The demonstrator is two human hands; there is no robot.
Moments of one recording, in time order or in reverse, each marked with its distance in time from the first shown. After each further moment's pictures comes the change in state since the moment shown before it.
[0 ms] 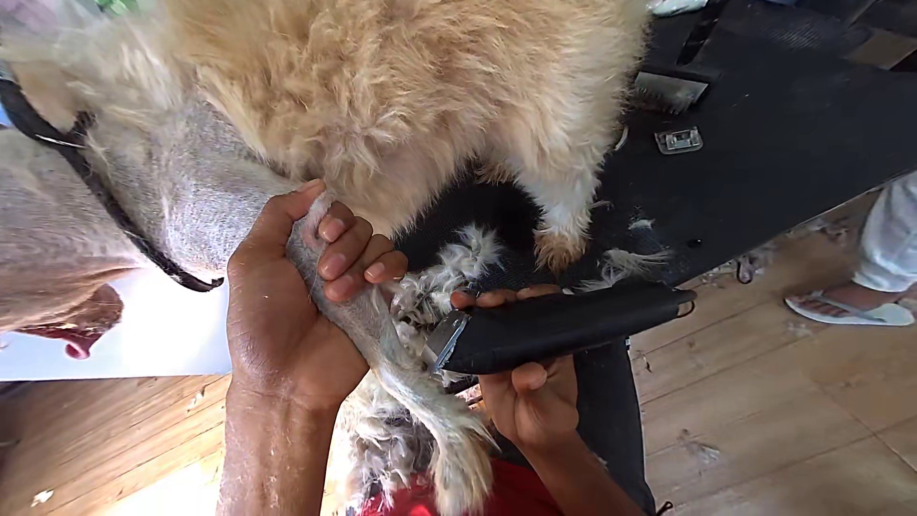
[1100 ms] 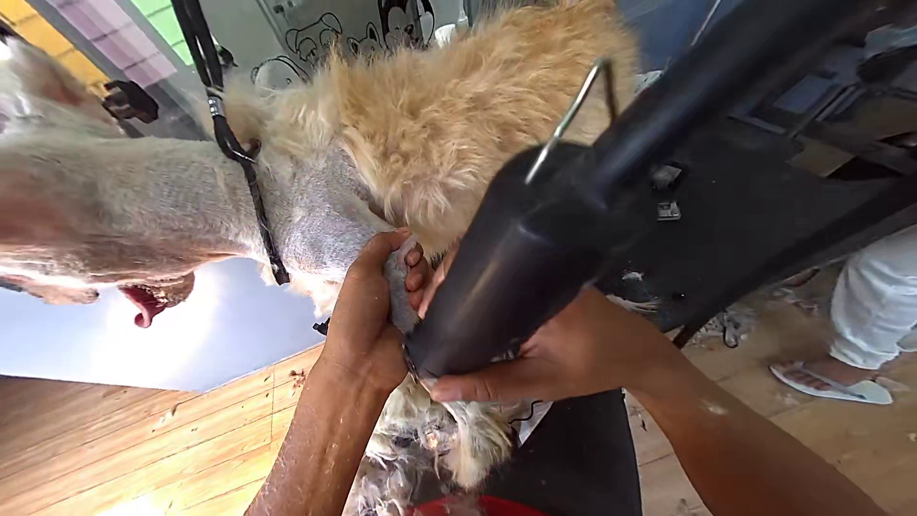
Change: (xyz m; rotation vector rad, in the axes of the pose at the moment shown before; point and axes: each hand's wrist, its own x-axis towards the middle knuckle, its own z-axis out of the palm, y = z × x) left_hand -0.013 -0.006 -0.003 0.089 0.074 -0.033; right_hand 0.126 -0.052 0.077 -1.018 -1.033 0.072
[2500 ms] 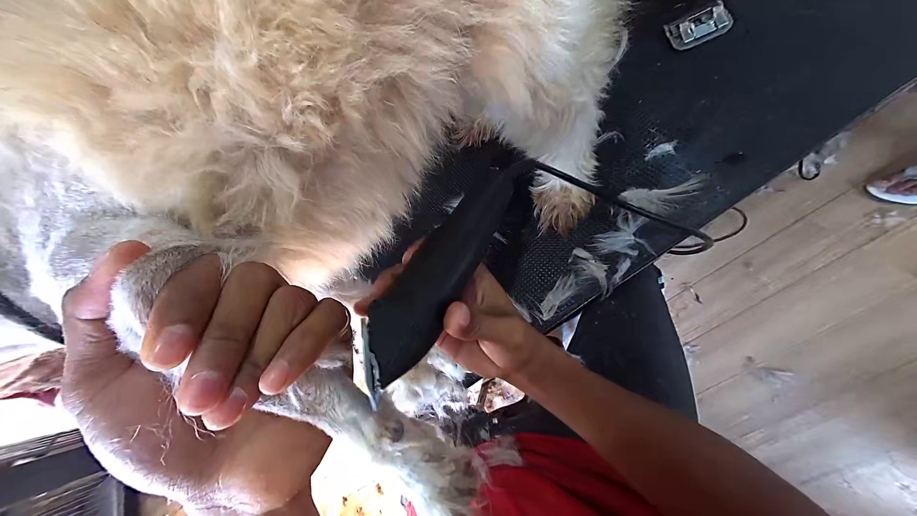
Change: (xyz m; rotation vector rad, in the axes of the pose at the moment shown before) left_hand 0.012 0.011 -0.011 -0.124 -0.304 0.349; right_hand -0.061 0.077 0.100 1.383 0.728 0.006
